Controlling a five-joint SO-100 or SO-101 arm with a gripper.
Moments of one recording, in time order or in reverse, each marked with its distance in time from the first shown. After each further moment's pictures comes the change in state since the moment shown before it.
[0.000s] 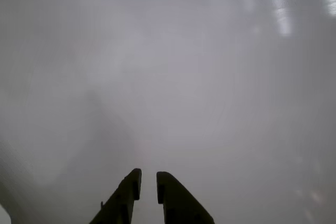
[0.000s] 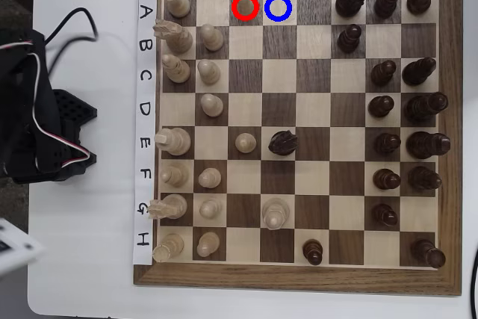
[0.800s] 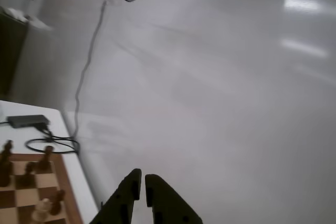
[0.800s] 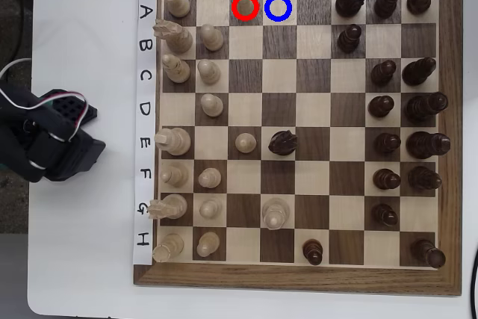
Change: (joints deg) arm -49.2 -7.4 -41.6 20.7 38.5
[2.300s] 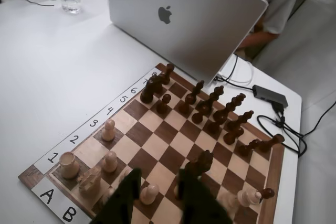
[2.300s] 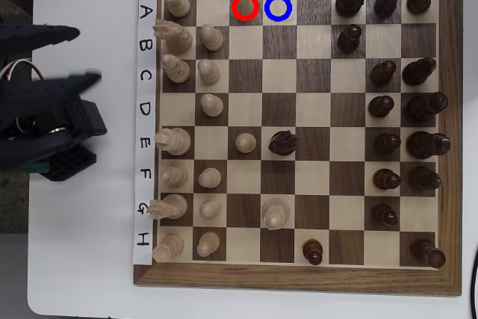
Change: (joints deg) arm -56.9 -19.2 3.3 13.4 8.5
